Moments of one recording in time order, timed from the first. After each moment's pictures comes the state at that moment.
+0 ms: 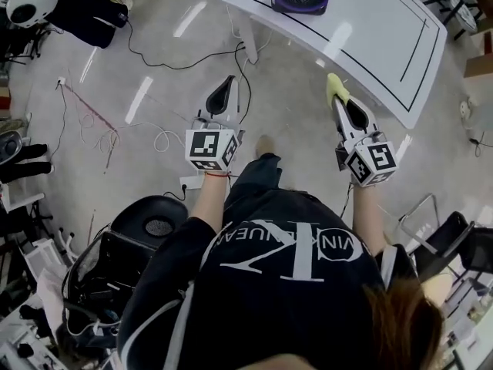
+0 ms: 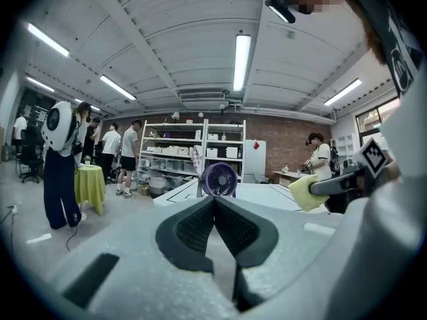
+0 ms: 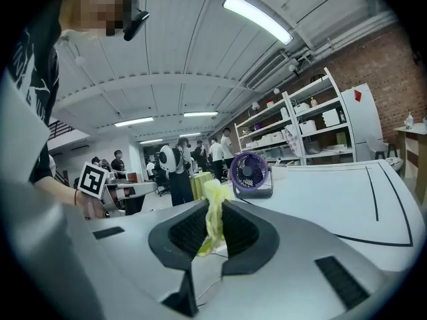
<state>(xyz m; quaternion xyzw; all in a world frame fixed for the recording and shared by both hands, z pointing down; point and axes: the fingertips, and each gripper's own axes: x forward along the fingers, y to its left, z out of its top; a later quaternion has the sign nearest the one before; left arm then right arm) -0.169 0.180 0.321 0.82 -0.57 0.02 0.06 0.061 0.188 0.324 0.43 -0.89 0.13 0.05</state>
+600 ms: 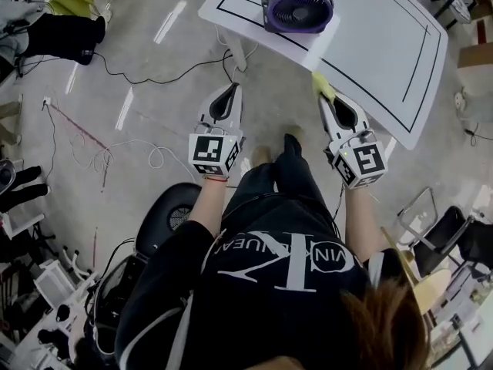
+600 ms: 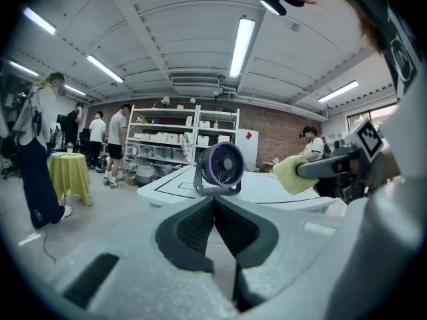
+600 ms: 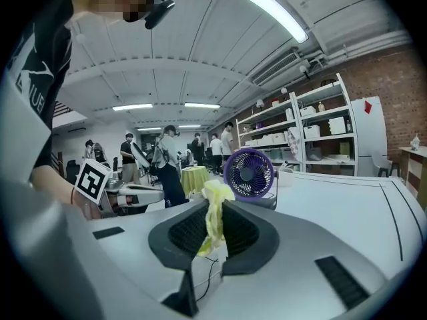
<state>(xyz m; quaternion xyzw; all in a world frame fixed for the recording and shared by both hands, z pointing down) -0.161 0.081 0.375 0.84 -0.53 0.06 0.09 0.020 0.094 0.338 0.44 -0.89 0.09 0.09</state>
